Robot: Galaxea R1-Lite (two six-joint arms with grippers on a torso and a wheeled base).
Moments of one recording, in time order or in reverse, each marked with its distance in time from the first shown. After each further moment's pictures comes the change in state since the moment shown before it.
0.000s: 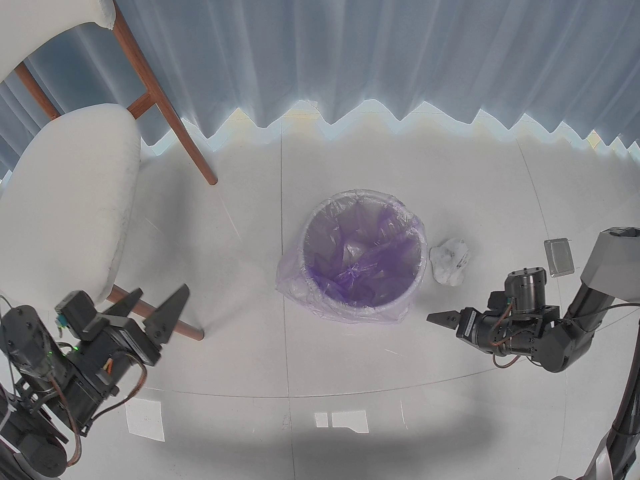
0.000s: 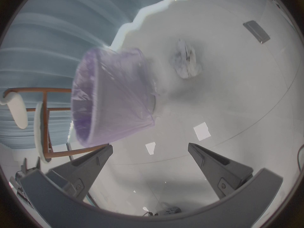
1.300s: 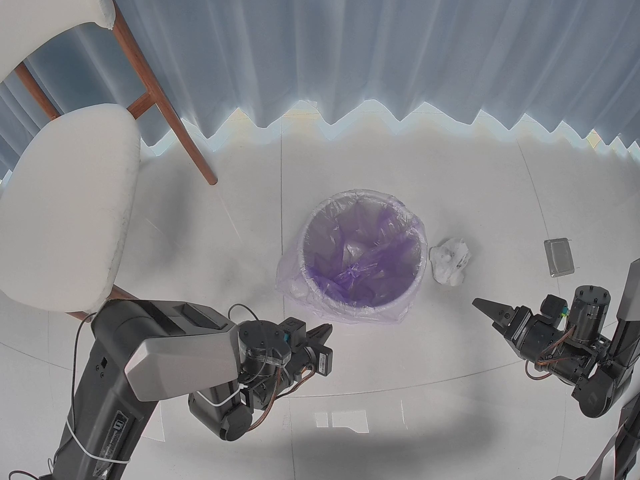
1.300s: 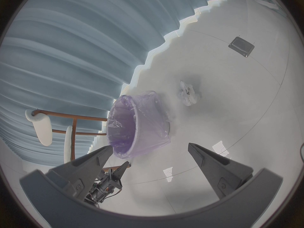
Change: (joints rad) left arm -0.212 1.007 -0.813 0.010 -0.083 0.267; right arm -0.050 -0.168 0.490 -0.657 -0.027 0.158
